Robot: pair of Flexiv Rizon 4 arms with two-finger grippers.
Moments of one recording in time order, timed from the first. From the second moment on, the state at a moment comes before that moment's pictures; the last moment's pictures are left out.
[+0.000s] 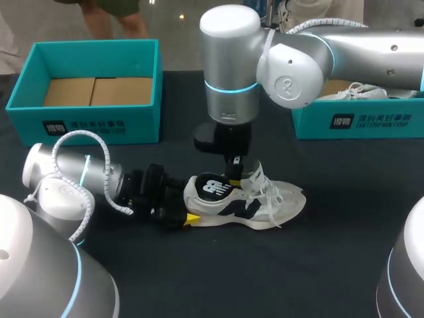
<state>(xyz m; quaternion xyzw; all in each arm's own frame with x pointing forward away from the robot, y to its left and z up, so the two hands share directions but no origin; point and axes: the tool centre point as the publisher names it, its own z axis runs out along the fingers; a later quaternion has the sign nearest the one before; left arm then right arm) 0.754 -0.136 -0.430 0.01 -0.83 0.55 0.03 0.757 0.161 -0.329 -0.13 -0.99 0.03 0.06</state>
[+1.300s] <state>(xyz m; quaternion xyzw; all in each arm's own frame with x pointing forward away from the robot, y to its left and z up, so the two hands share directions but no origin) 0.754 -0.136 -0.431 0.01 -0.83 0.55 0.03 0.795 0.209 -0.319 -0.06 -0.99 -0.10 0.07</state>
